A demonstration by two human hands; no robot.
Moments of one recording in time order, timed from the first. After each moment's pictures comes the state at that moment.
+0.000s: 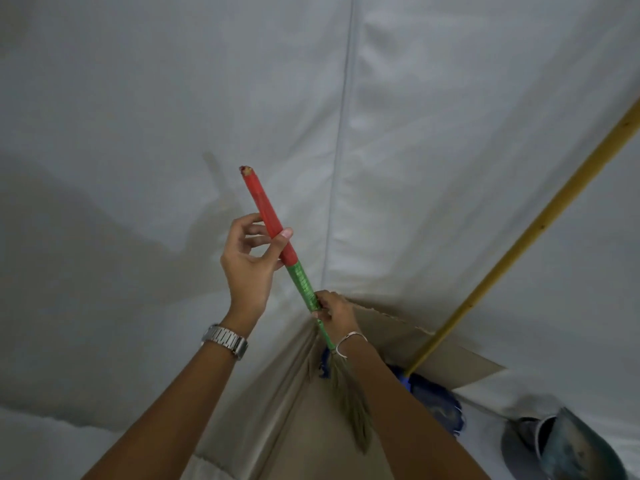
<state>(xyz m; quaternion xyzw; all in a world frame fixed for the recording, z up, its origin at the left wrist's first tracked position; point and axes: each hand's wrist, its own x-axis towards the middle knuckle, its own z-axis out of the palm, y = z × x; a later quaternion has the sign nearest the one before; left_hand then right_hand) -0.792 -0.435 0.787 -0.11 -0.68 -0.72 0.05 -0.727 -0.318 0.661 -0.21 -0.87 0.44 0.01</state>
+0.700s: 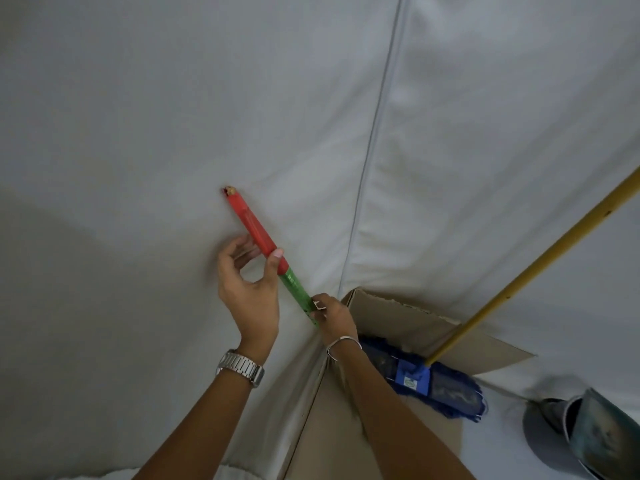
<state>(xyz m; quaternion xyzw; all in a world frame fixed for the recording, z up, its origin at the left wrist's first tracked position) -0.831 -0.469 0.726 -0.06 -0.70 -0.69 0.17 -0.782 -0.367 0.619 -0.29 -0.84 0.45 -0.01</state>
